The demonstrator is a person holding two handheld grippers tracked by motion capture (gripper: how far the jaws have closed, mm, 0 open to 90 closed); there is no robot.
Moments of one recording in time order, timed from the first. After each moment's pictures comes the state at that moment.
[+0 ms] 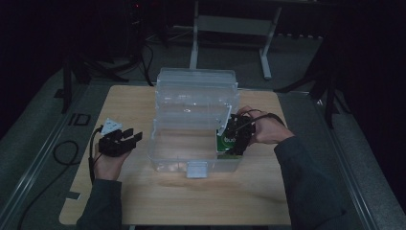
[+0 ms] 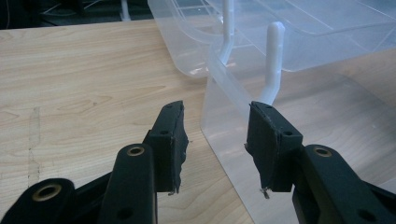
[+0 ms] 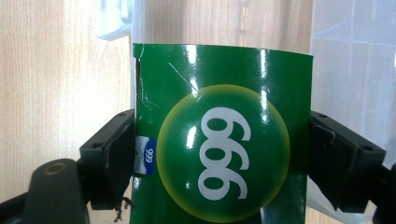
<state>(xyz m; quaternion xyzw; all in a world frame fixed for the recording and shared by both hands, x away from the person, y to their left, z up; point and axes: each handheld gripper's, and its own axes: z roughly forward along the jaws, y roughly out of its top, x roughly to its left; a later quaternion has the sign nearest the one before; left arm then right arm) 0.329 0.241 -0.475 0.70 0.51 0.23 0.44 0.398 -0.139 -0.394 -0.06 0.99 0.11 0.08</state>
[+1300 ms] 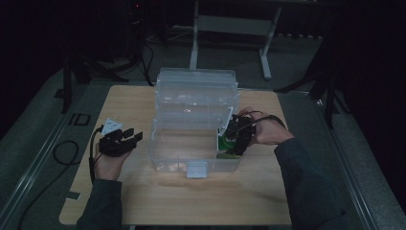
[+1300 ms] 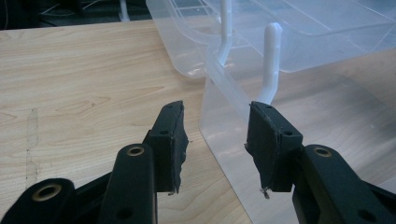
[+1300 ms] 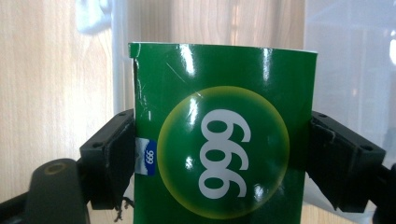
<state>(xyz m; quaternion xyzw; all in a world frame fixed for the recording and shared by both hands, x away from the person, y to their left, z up) 0.329 0.240 -0.475 0.71 0.51 0.22 0.44 0.401 -0.144 -0.403 -0.04 0.99 0.12 0.10</state>
